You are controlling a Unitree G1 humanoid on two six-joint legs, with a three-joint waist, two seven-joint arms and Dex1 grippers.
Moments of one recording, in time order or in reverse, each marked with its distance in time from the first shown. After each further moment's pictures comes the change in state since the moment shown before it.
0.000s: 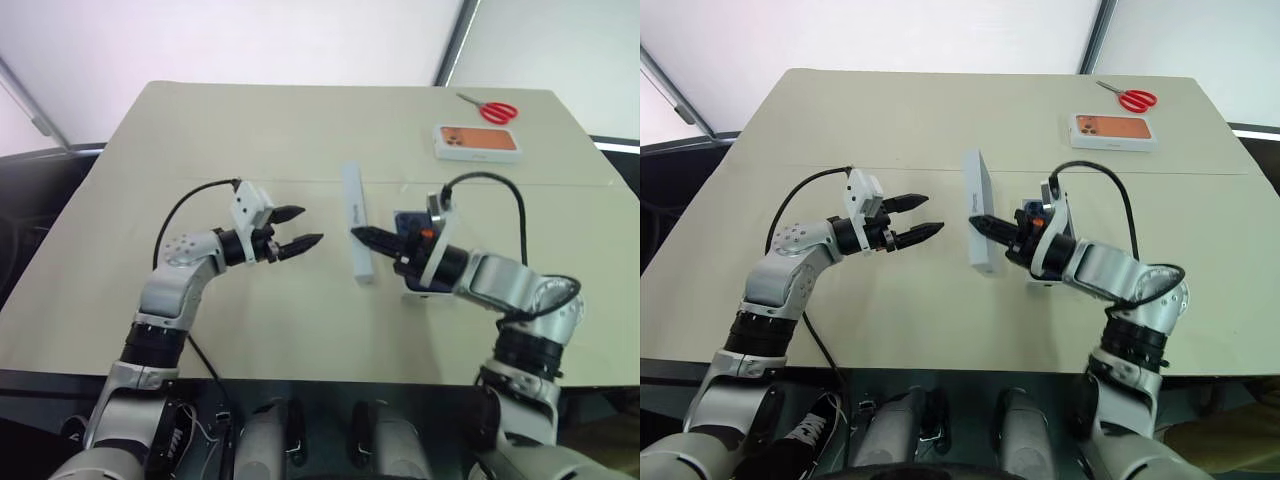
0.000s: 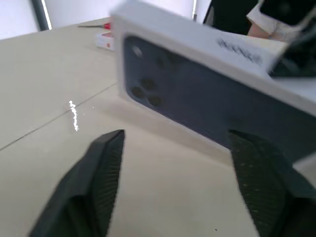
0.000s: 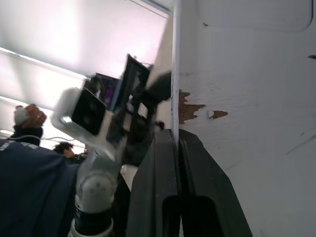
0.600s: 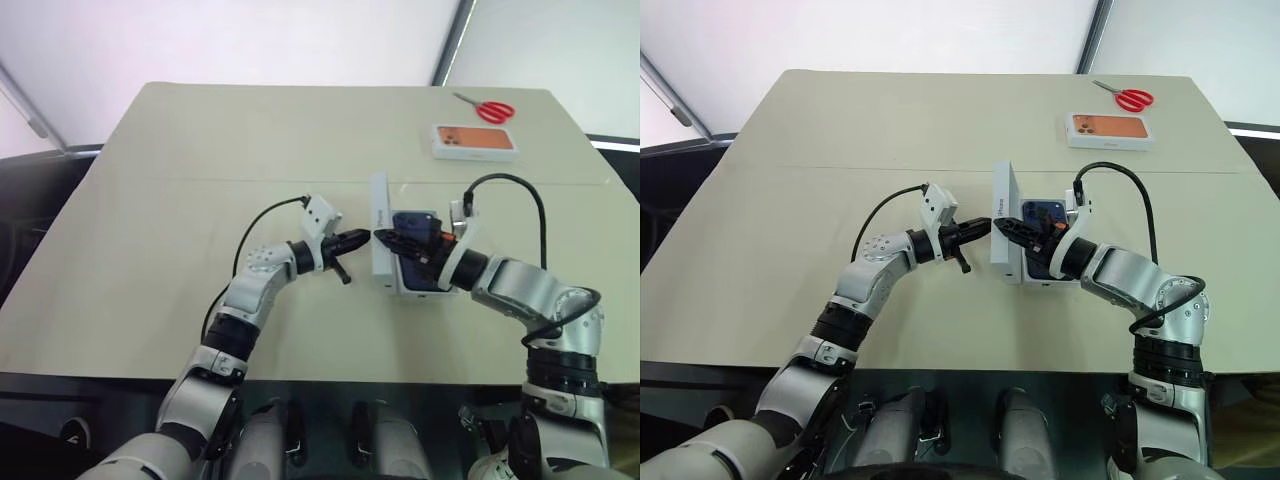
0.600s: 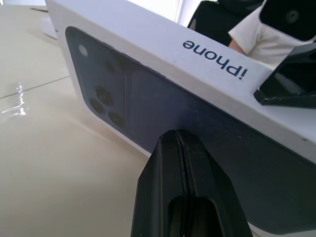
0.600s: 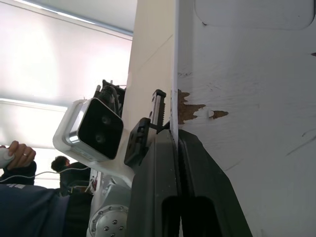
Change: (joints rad) left arm -0.106 -0.324 -0.119 0.297 0.107 -0.127 0.111; right arm 0.083 -0.188 0.143 0.001 0.139 -0.264 -0.014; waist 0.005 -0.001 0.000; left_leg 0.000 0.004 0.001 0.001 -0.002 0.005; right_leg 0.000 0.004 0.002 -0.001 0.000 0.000
